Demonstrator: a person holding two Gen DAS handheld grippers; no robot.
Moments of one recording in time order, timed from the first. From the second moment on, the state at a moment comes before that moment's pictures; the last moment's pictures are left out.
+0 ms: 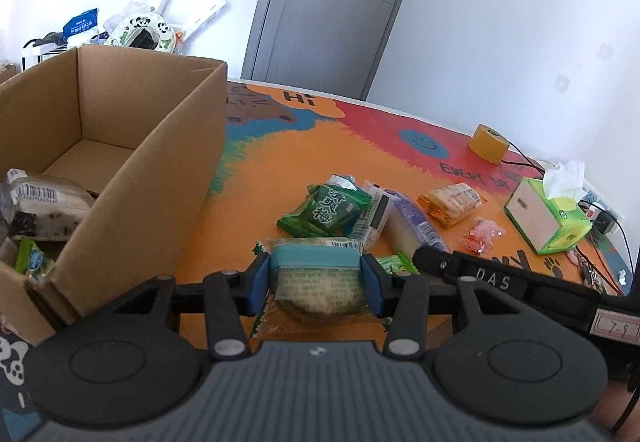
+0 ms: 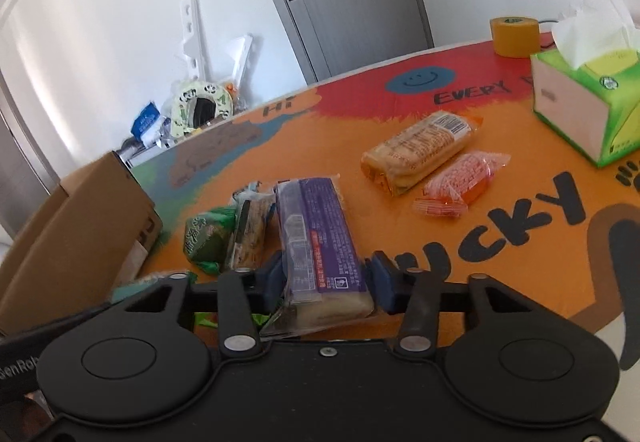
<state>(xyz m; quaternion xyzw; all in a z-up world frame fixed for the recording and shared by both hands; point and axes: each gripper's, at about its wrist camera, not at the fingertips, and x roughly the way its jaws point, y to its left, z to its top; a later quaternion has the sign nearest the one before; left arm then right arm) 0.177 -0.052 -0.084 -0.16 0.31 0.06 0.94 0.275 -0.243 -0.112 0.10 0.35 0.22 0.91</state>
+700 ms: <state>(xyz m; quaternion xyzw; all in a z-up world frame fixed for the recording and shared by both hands) 0.154 -0.076 -0.081 -0.15 0.31 0.04 0.94 0.219 -0.290 -0.106 0.11 0.36 0.17 0.91</state>
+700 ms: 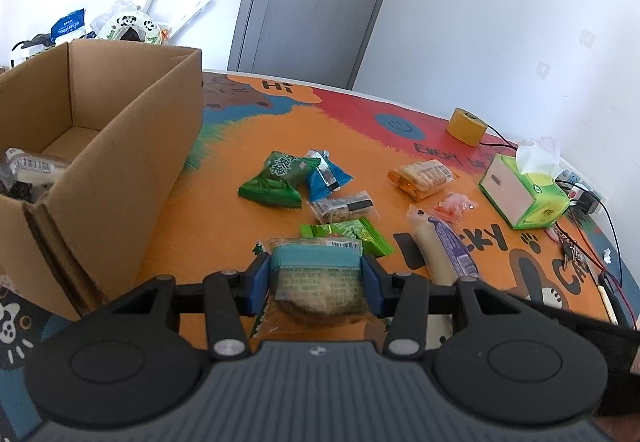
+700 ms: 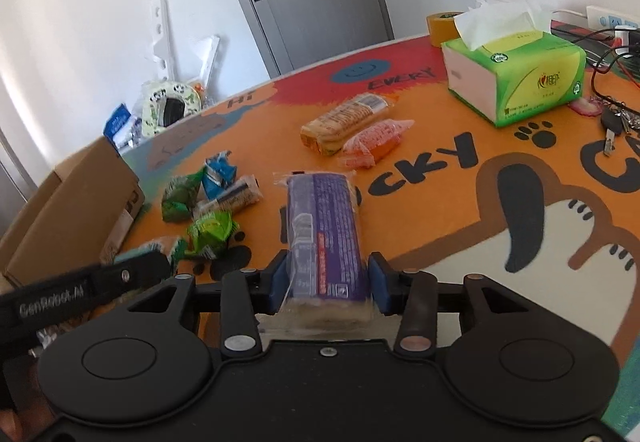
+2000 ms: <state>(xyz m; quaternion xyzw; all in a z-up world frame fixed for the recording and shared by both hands) 0.134 -0.052 -0.031 -0.16 0.25 0.05 0.96 0.212 -0.270 -0.068 0.14 0.28 0.20 0.93</state>
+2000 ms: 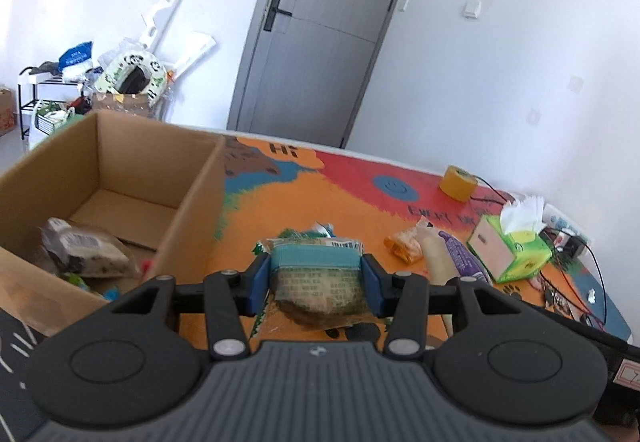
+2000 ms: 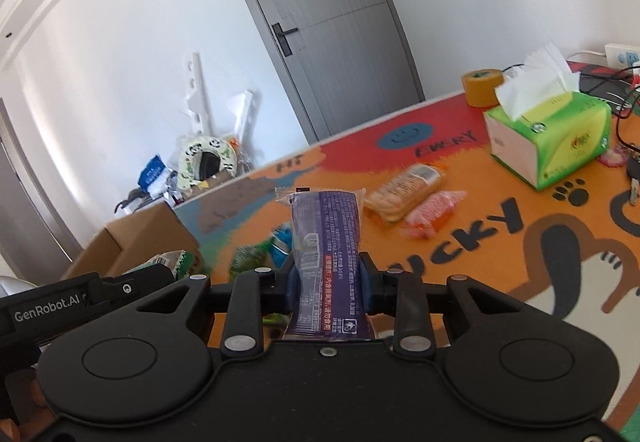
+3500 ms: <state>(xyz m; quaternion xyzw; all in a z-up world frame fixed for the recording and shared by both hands) 0.130 0.111 -0.013 -0.21 0.23 0.15 0.94 0.216 -0.098 -0.026 0.11 0.27 0.31 0.91</state>
